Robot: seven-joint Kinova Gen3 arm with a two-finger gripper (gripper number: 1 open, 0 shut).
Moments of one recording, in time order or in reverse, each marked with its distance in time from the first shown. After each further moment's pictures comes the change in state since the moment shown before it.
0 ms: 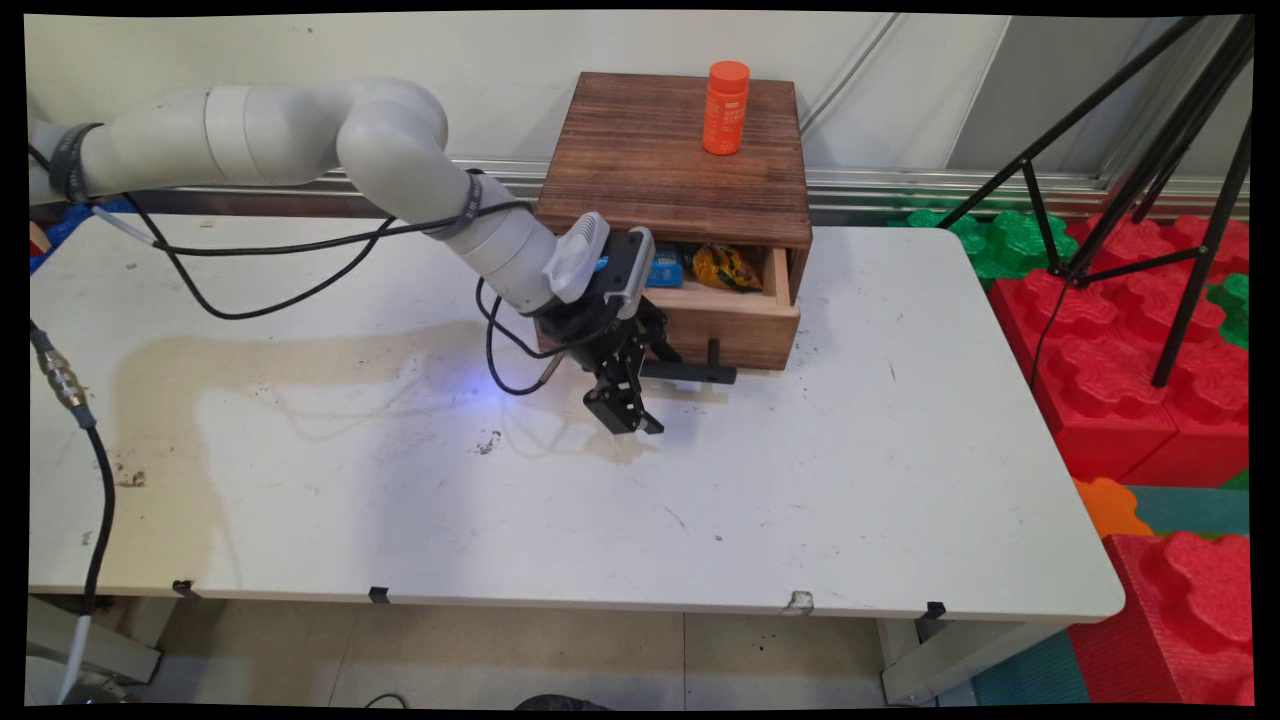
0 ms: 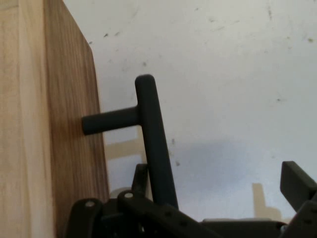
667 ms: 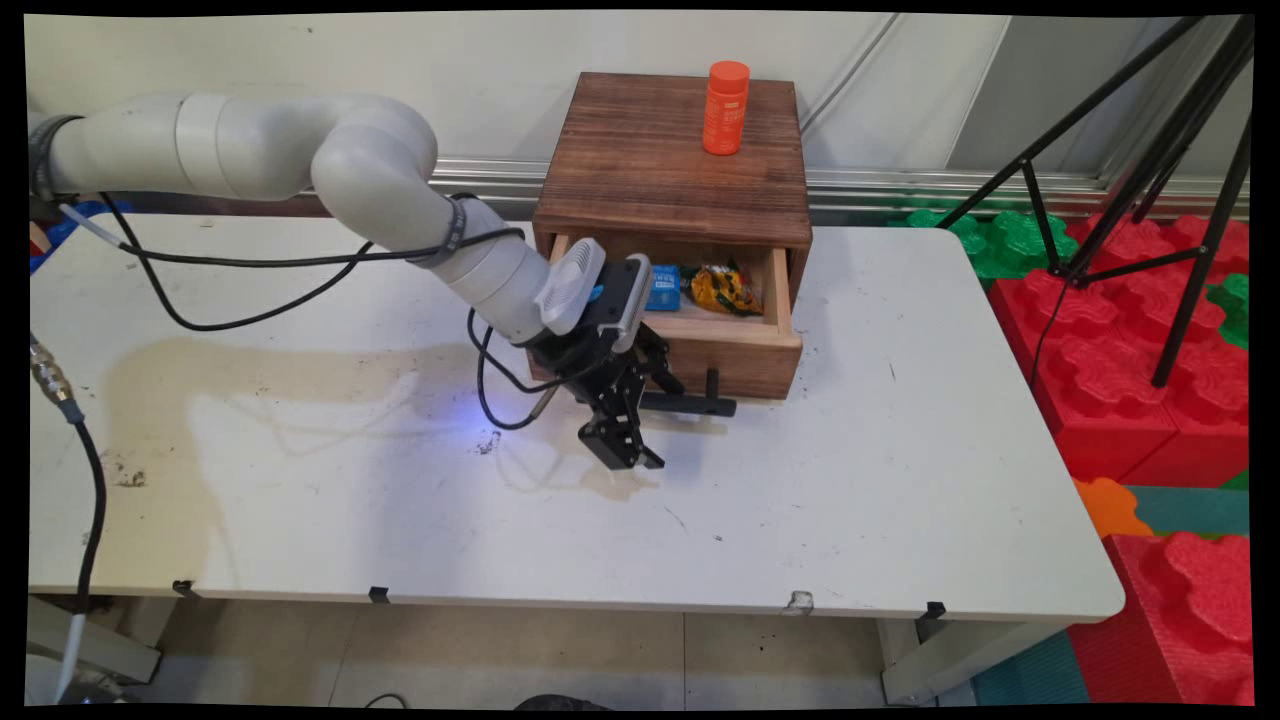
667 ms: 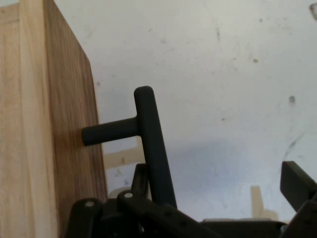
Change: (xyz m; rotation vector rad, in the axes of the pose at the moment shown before) arm 0.012 0.038 -0.002 -0.025 0.019 0.005
